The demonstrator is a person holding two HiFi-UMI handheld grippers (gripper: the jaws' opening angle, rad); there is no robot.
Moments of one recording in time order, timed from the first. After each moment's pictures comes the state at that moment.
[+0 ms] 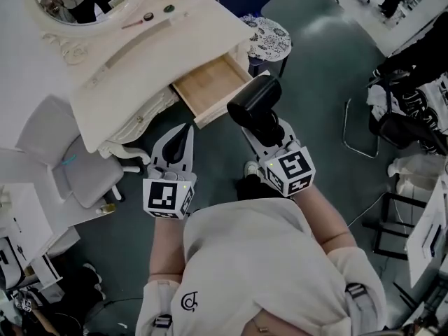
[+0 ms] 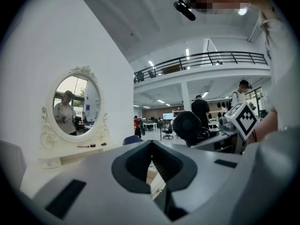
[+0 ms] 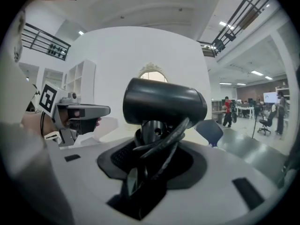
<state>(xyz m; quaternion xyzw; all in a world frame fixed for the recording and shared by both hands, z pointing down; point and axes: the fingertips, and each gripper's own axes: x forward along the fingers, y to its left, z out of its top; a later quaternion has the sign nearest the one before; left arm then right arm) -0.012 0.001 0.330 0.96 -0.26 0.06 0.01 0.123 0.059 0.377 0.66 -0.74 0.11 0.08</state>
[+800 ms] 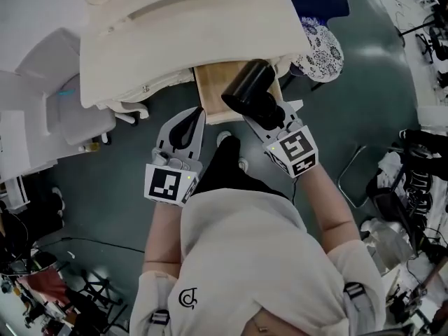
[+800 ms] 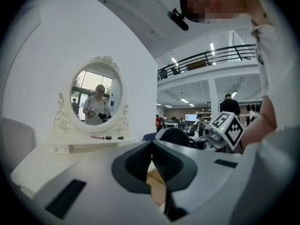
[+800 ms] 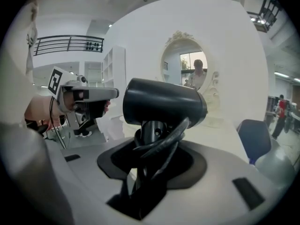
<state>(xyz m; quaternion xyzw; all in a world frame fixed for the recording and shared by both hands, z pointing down) 0.045 -0.113 0.371 0.92 -0.39 0.04 0.06 0.156 -0.113 0.452 0.42 -0.88 0.11 0.19</state>
